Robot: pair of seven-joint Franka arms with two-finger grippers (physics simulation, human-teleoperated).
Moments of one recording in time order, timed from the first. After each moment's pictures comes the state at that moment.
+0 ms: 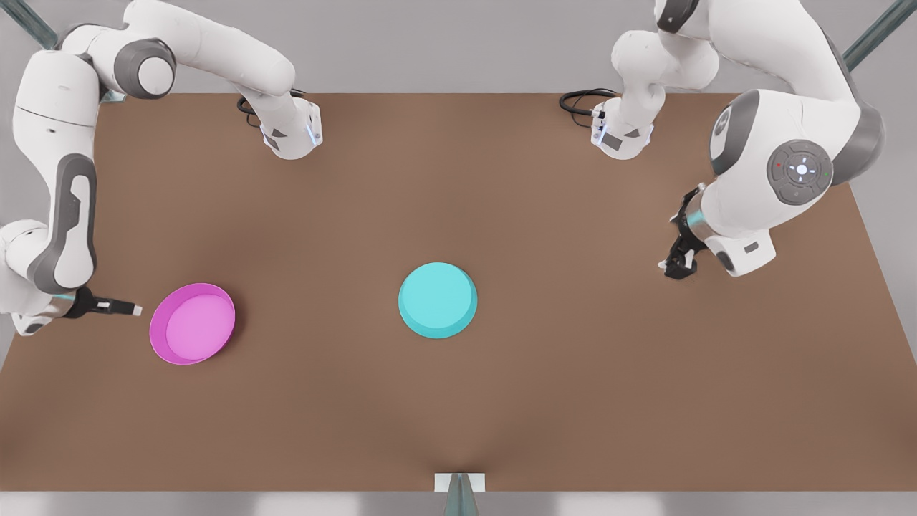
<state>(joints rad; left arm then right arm) -0.18 0.19 -0.03 -1.33 0.00 1.33 -1.38 -0.58 0.65 0.15 -1.49 0.04 1.97 -0.39</state>
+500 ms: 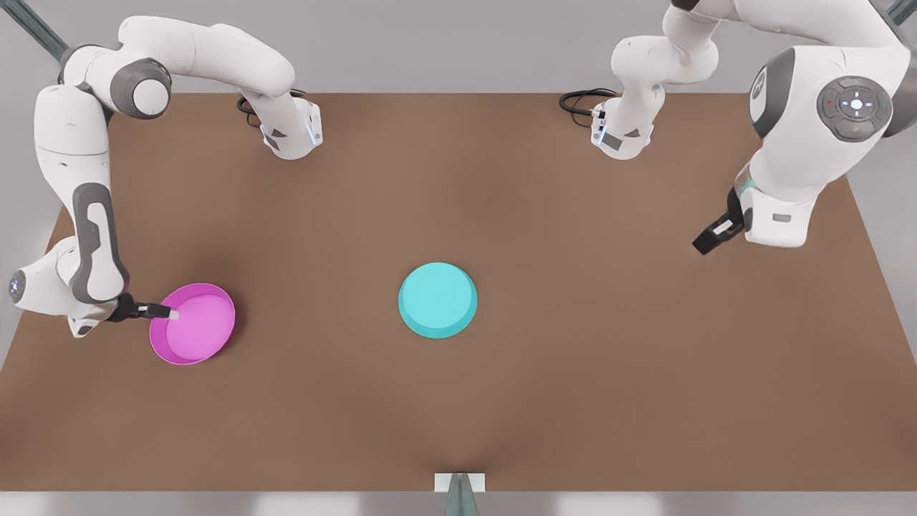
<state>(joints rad) -0.05 0.15 -0.15 -1.28 0.14 1.39 -0.73 -0.62 0.75 0.15 -1.62 0.20 2.13 -0.56</state>
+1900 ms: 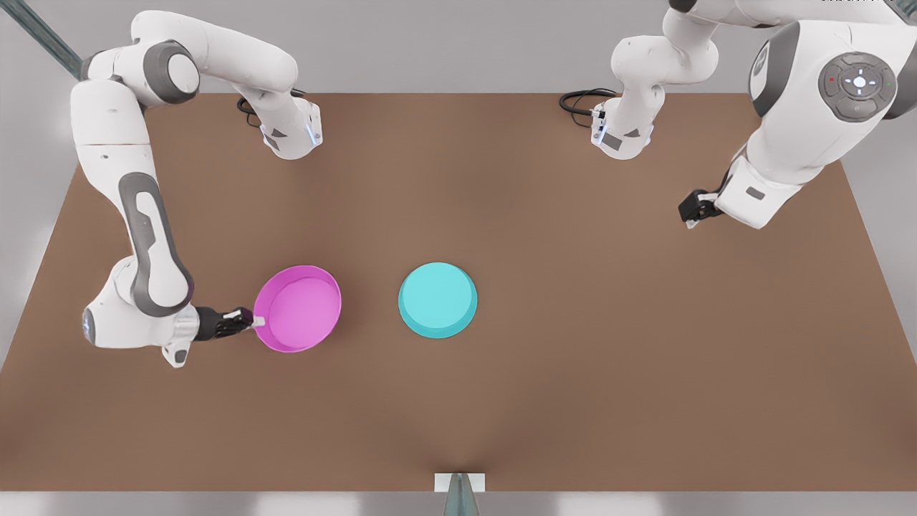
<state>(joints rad) -0.06 0.18 -0.18 -1.17 0.13 1.27 -0.32 -0.41 0.65 0.37 -1.60 0.37 1.89 -0.59</state>
